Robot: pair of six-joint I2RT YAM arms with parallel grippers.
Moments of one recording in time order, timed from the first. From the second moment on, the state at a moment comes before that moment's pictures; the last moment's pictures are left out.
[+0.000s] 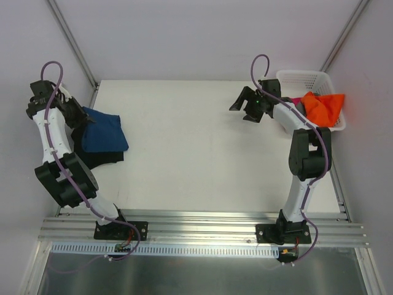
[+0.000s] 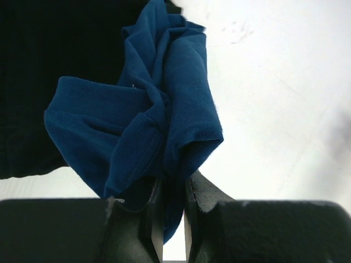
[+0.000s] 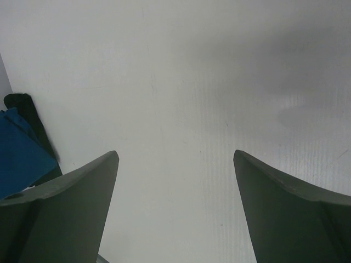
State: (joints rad) left arm 0.52 1.61 1.58 -0.94 0.43 -0.21; right arm 0.16 1.97 1.54 -0.37 -0.38 0.59
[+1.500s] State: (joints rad) left arm 0.51 2.04 1.80 -0.88 0.04 -0.11; right arm 0.15 1.92 1.43 -0.35 -0.36 0.57
